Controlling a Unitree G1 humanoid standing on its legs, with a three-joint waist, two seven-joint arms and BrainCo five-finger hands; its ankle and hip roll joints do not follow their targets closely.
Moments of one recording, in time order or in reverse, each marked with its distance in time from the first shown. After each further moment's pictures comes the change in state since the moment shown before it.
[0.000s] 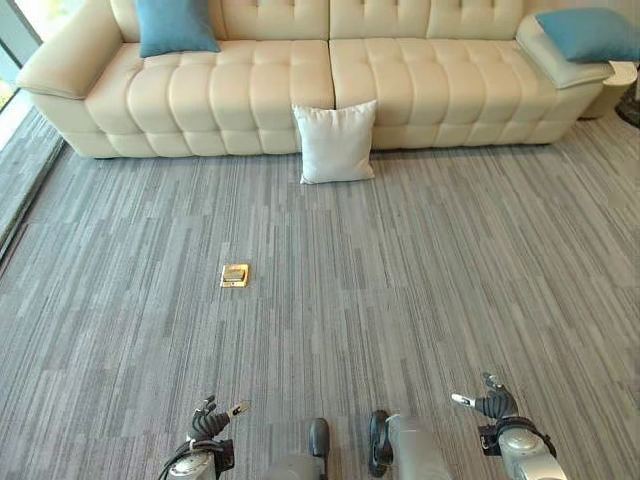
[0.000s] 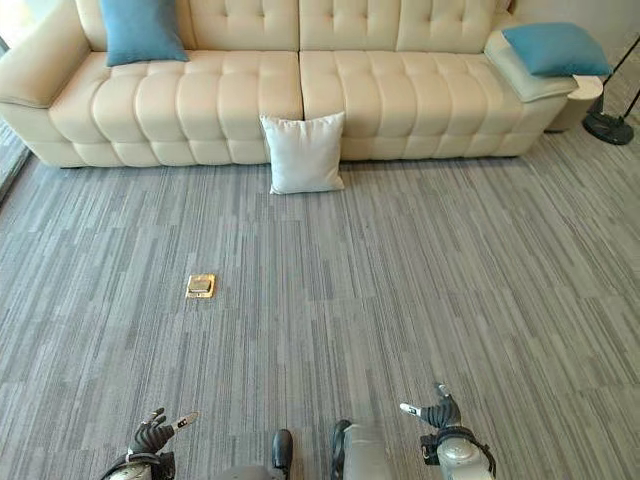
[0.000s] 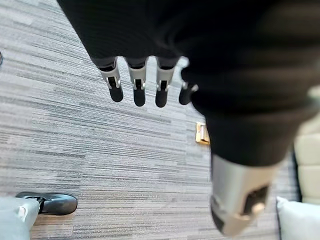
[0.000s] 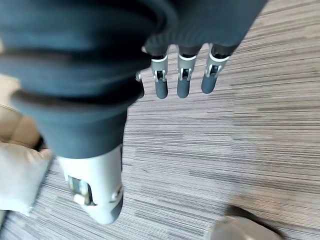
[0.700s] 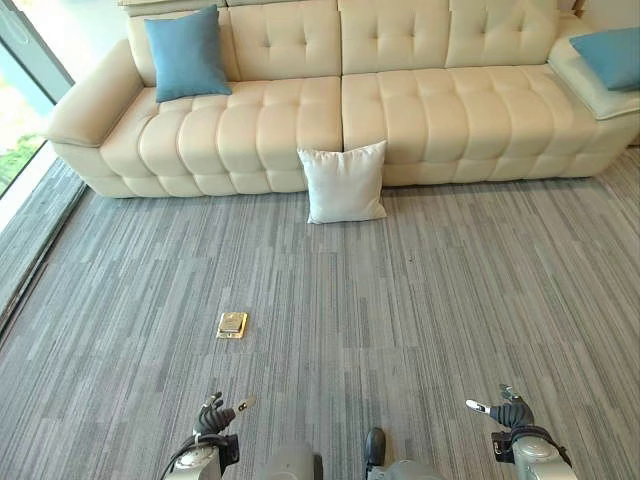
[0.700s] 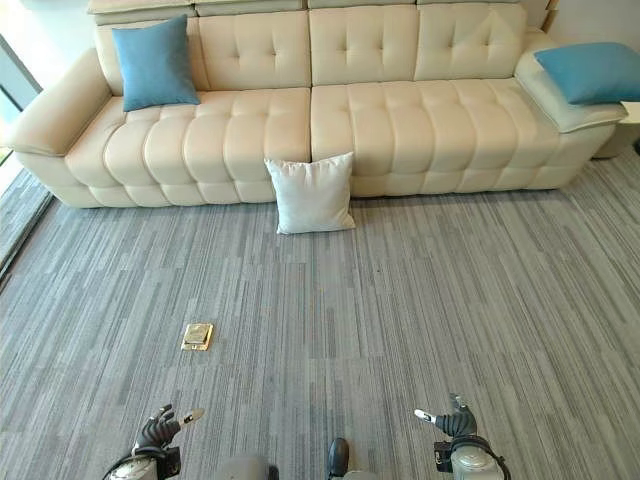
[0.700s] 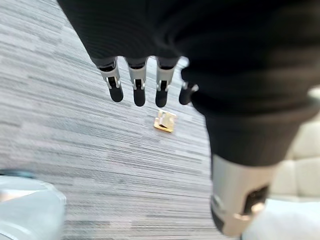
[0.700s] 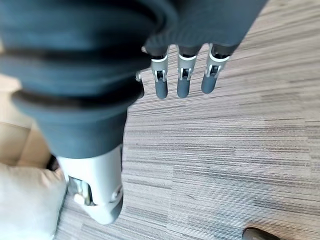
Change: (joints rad) left arm -0.039 -0.012 -0.002 0.035 0.002 0.001 -0.030; right arm -0.021 -0.017 -0.035 0.077 0.070 -0.020 -0.002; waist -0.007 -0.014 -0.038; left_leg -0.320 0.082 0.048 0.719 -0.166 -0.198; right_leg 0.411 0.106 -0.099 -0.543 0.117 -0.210
